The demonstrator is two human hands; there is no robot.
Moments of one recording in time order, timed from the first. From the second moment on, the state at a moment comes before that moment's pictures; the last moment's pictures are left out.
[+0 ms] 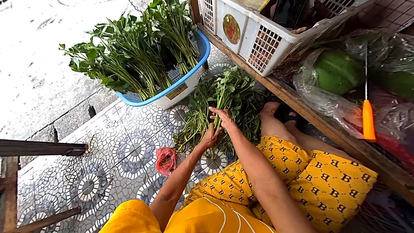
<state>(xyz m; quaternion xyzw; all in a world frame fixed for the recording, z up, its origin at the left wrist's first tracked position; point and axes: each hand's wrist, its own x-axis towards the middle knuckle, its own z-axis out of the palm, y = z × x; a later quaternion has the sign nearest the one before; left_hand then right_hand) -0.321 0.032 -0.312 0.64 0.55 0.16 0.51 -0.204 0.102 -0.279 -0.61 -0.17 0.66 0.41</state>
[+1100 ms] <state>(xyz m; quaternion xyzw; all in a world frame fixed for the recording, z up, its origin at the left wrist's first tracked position) -0.315 0.056 -0.271 0.50 0.66 0.34 0.45 -0.203 0.098 -0.278 -0.58 -0.23 0.67 0.39</state>
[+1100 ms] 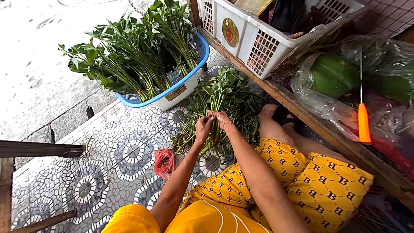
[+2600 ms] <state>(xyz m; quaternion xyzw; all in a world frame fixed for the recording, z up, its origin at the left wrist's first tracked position) -0.429 0.090 -0.156 0.62 0.64 0.12 0.43 -0.169 0.074 -0.142 -0.51 -0.62 0.50 0.32</state>
